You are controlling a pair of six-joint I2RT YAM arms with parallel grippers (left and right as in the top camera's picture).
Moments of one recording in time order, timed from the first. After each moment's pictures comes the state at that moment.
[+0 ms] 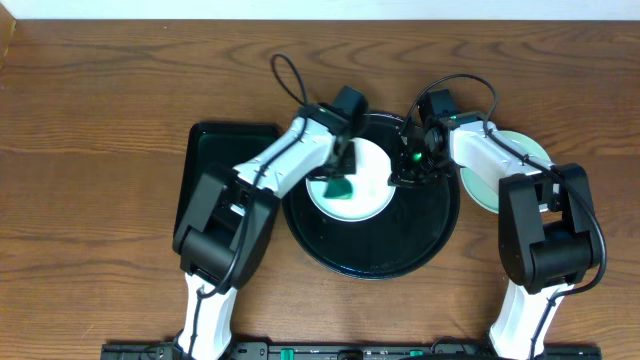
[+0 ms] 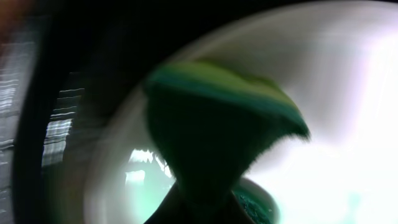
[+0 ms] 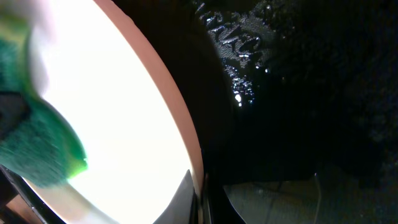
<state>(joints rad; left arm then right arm) -0.53 2.11 1.54 -0.88 0.00 -0.60 0.25 2.03 1.28 -0.73 -0.45 0.27</state>
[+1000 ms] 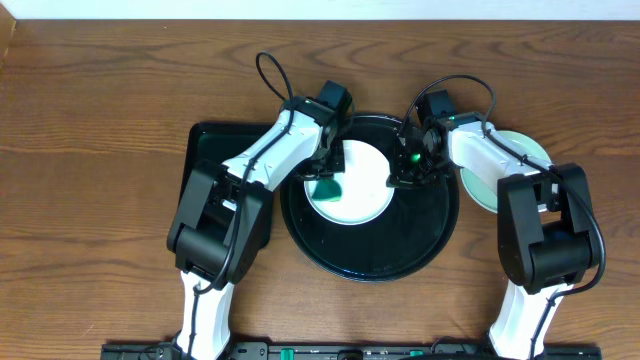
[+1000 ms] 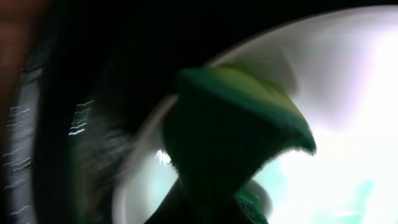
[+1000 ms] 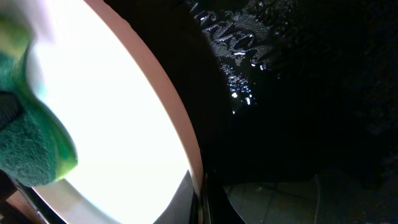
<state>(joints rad) -0.49 2.12 1.55 -0.95 0.04 -0.57 0.25 2.03 1.28 -0.73 -0.46 0.26</state>
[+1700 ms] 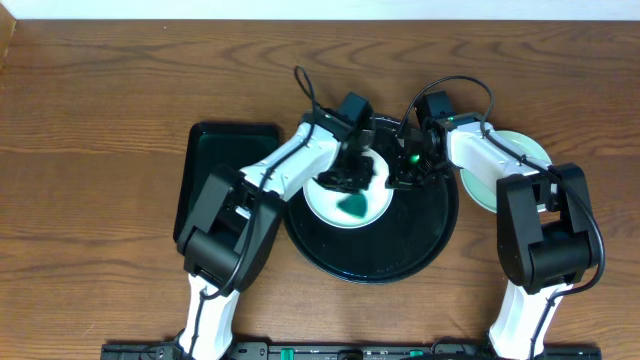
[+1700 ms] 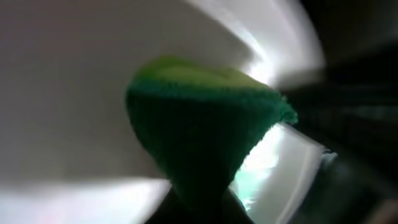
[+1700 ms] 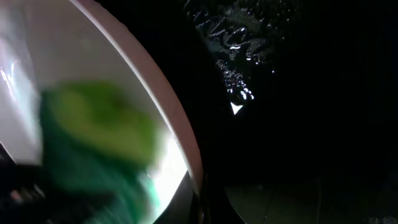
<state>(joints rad) -0.58 2.12 1.50 -0.79 0.38 -0.31 0.26 2.03 1.28 -0.74 -0.47 0.25</state>
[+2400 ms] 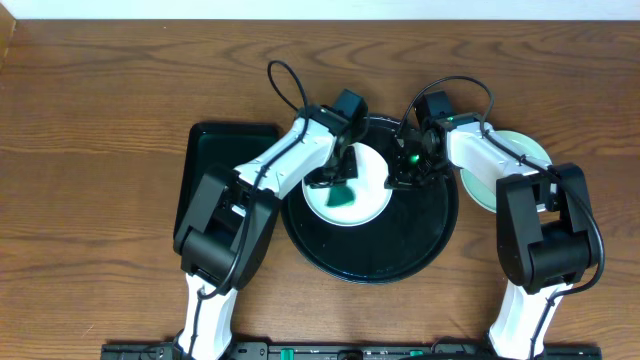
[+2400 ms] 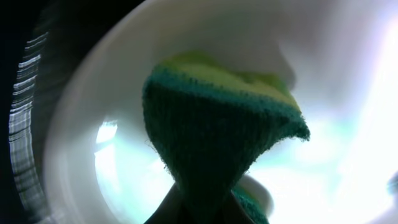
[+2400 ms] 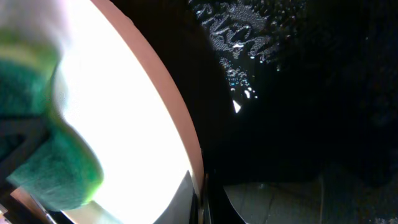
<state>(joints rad) -0.54 2.11 1.54 -0.96 0.06 -0.64 0.26 2.03 1.28 -0.74 -0.48 0.26</state>
